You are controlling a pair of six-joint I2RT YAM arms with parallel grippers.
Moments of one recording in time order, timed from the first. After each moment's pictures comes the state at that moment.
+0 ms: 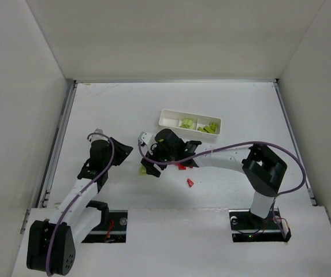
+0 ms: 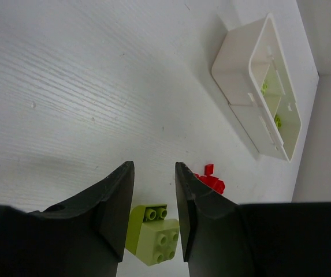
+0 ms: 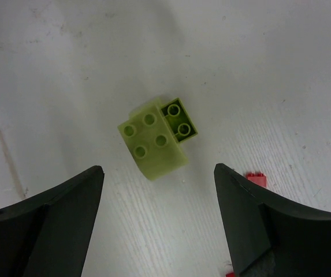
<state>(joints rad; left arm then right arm) -0.19 0.87 0.33 -0.02 0.09 -0.95 1.00 1.78 1.16 -0.09 -0.24 -0.04</state>
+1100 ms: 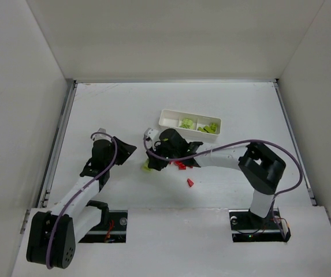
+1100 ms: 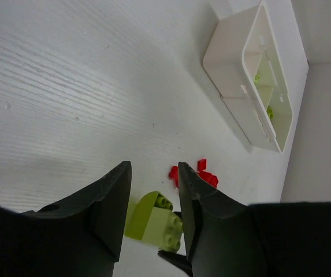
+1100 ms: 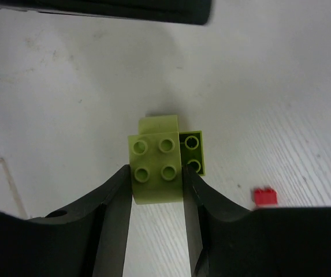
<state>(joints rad) -0.19 0.94 0.31 0.09 0.15 -0.96 0.98 1.85 1.15 0.02 -0.25 0.07</state>
